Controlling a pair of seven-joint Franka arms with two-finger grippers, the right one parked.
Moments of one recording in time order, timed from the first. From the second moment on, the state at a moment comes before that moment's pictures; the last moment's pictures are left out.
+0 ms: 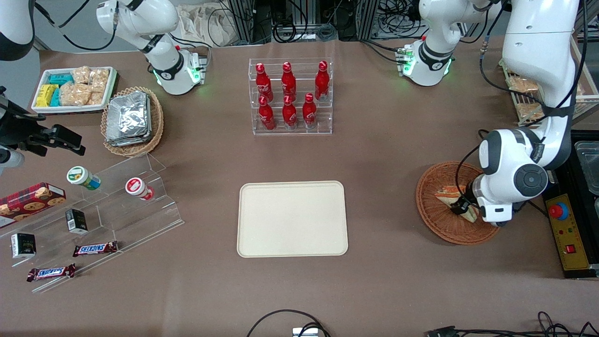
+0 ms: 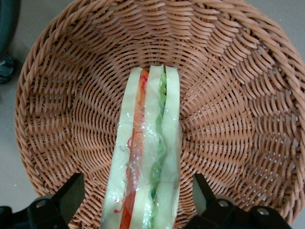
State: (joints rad) arm -0.07 0.43 0.05 -1.94 0.03 2.18 -0.89
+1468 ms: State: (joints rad) arm -0.04 0.50 0.04 -1.79 -0.03 2.01 -0.67
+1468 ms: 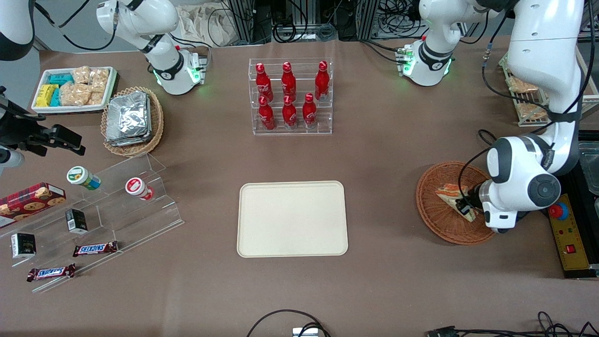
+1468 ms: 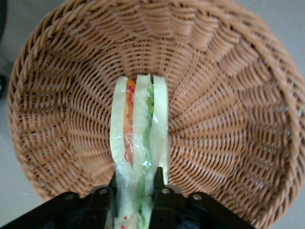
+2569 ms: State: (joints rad) arm -0.23 0.60 -0.21 -1.24 -0.02 1.66 -0.45
